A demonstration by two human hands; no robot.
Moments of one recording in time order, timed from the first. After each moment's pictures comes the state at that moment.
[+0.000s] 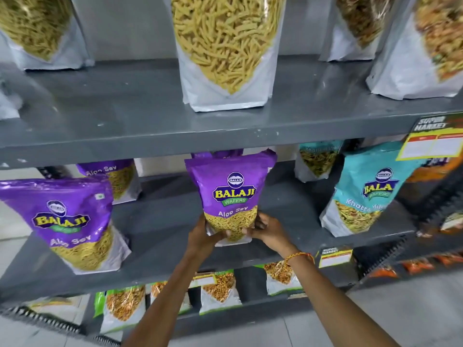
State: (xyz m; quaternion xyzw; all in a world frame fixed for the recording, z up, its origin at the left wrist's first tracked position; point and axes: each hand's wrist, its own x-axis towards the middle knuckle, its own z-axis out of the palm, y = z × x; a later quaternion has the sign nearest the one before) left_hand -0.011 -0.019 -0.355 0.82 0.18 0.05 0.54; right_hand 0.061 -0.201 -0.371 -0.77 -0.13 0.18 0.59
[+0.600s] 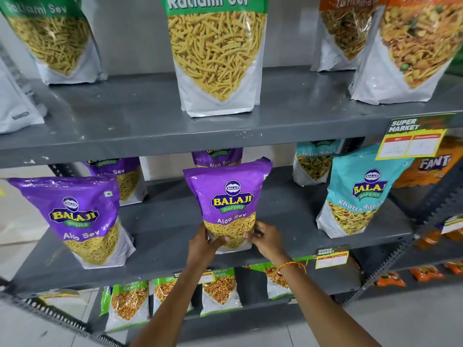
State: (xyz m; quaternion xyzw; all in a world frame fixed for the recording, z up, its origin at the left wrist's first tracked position) left_hand -0.035 -0.042 -0.355 0.81 0.20 0.07 0.54; right_hand 0.034 -0.204 -0.372 -0.82 -0.10 0.13 0.56
